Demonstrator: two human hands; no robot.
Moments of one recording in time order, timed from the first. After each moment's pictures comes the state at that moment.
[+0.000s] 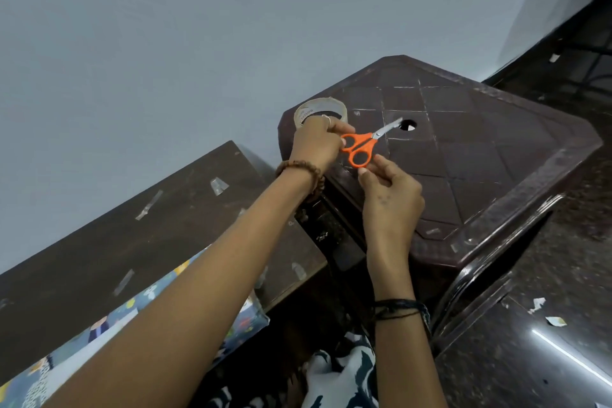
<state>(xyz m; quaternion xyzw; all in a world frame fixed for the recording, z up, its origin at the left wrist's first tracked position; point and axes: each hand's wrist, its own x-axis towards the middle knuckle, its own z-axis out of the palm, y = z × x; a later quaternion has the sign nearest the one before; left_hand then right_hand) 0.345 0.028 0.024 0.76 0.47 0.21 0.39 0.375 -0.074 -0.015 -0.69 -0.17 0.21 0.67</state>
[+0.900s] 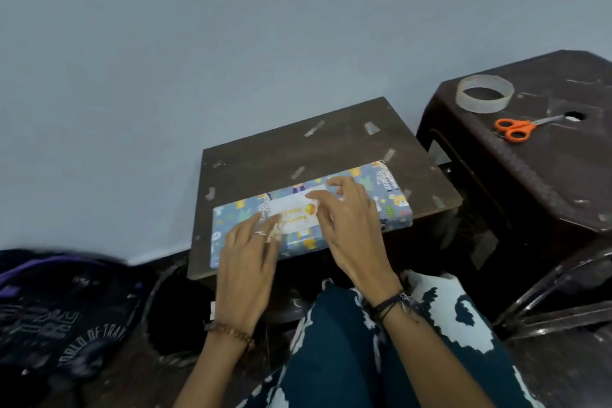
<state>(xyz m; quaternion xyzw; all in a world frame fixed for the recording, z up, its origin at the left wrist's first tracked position) 0.002 -0.177 -0.009 0.70 0.67 0.22 0.07 0.162 -0.140 -0.018 -0.60 -0.71 0.10 0.37</state>
